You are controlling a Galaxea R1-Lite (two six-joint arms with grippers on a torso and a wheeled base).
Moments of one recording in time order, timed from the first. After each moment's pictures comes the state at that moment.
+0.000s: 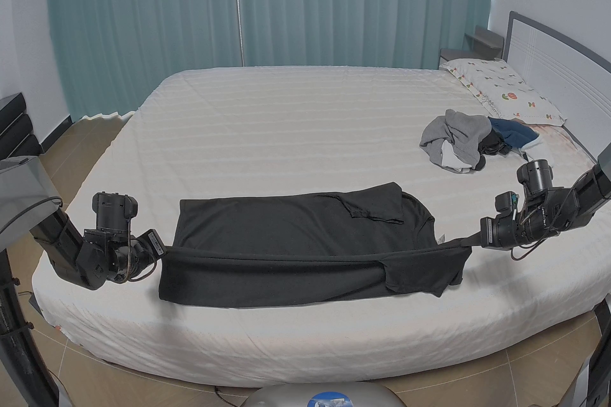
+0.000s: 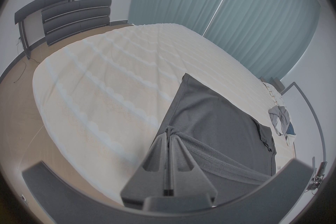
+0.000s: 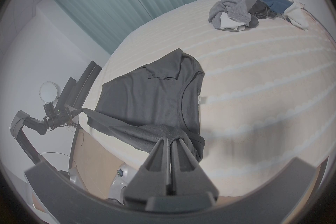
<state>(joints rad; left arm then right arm) -0.04 2.07 -0.68 -0.66 0.11 -0.61 -0.03 2.04 -0.98 -0.18 0.48 0.08</state>
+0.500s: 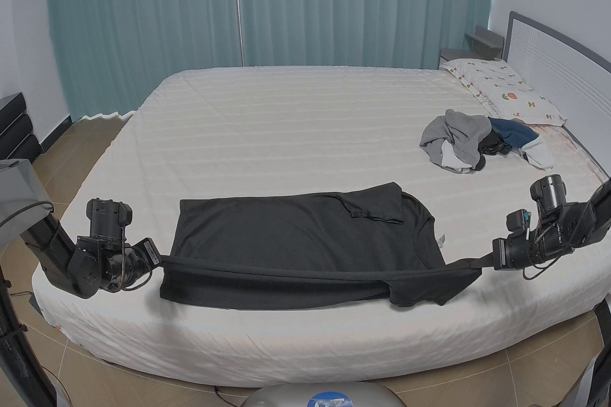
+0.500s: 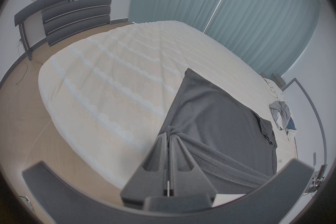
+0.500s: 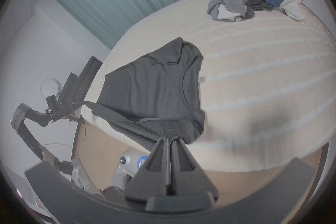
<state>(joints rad) -0.04 2.01 -0.61 -0.66 0.11 -0.60 -0.05 1.93 -0.79 -0.18 0.50 0.04</state>
